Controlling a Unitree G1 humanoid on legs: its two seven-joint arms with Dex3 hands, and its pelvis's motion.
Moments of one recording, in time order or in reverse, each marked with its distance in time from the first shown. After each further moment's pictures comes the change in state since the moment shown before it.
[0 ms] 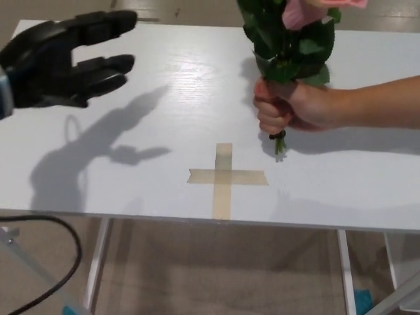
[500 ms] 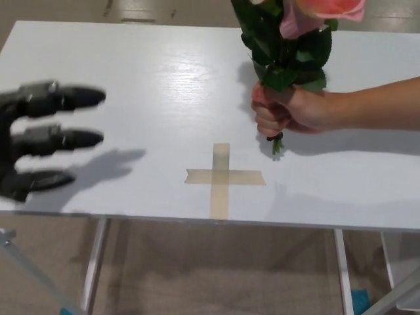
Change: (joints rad) left_arm 0.609 0.058 0.287 -0.610 -0.065 -0.029 -0.057; right_arm 0.007 -0.002 0.000 0.002 0.000 0.000 0.001
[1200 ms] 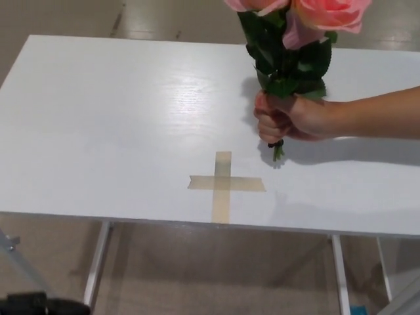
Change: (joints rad) left_arm 0.631 -0.050 -0.008 -0.008 -0.005 -0.162 -0.149; right_arm 0.063 -0.001 0.006 0.013 -0.002 0.003 -0.001
